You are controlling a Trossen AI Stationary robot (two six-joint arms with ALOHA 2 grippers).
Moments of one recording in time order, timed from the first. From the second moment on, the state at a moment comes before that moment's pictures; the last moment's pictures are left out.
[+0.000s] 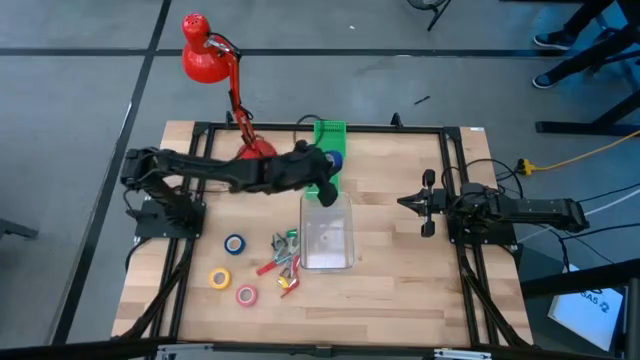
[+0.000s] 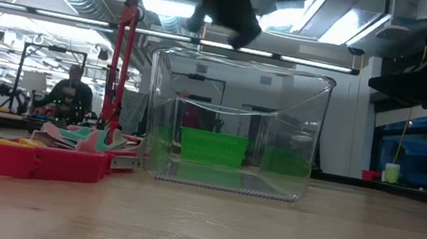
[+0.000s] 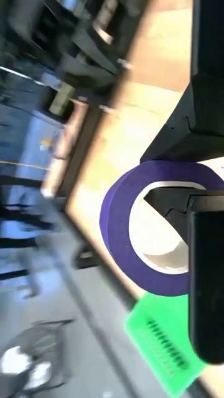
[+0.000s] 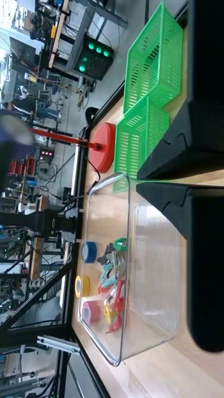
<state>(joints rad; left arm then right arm) 0.08 1.60 1.22 -0.05 -0.39 -0.29 -0.02 0.11 0.02 0.01 0.06 -0.11</state>
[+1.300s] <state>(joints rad) 0.10 1.80 1.38 -0.42 0.09 -0.18 -0.02 0.11 0.02 0.01 0.06 -0.11</state>
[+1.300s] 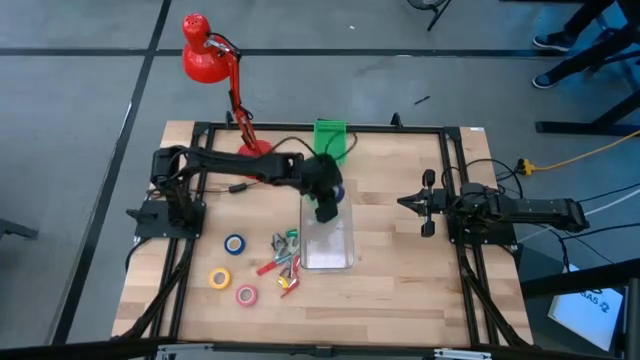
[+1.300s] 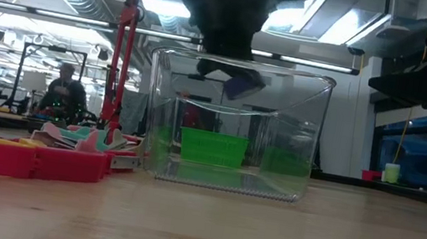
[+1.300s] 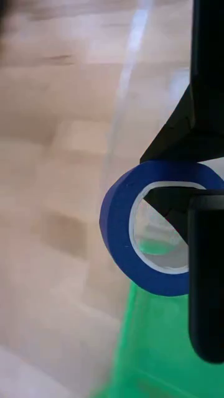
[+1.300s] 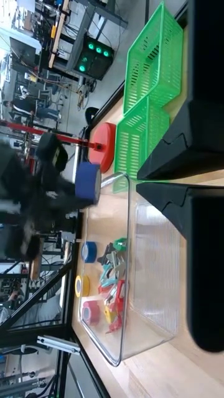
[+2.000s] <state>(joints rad) 0.00 1.80 1.38 -0.49 0.05 -0.12 -0.02 0.11 0.02 0.01 0.06 -0.11</state>
